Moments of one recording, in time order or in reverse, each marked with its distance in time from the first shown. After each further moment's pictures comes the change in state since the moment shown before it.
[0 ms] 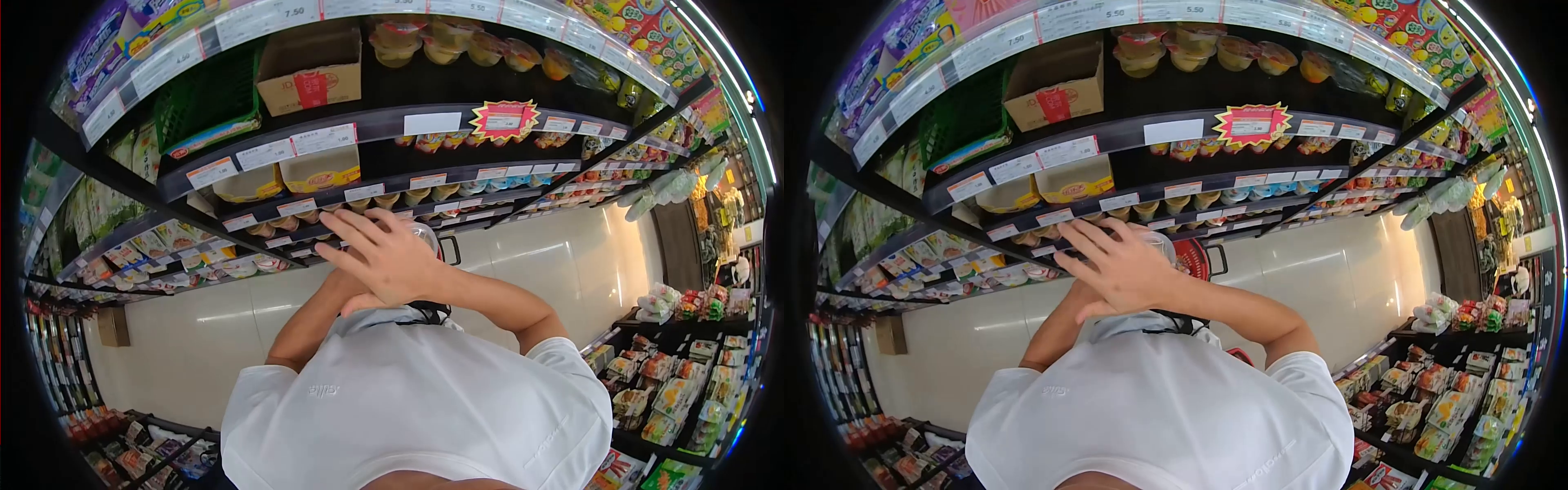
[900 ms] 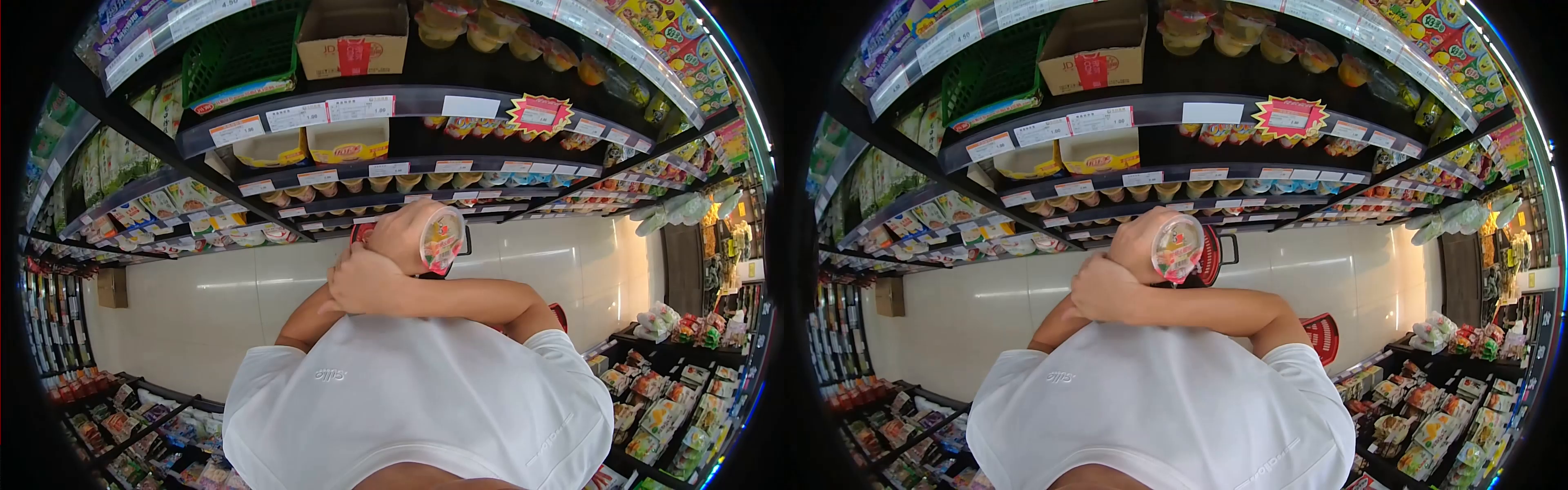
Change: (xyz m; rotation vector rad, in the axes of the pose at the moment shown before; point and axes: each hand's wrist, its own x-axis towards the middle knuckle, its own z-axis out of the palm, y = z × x) left_hand 0.005 0.087 -0.046 0.248 -0.615 0.350; right_hand 0.023 -0.064 0.066 -0.137 -0.519 -0.120
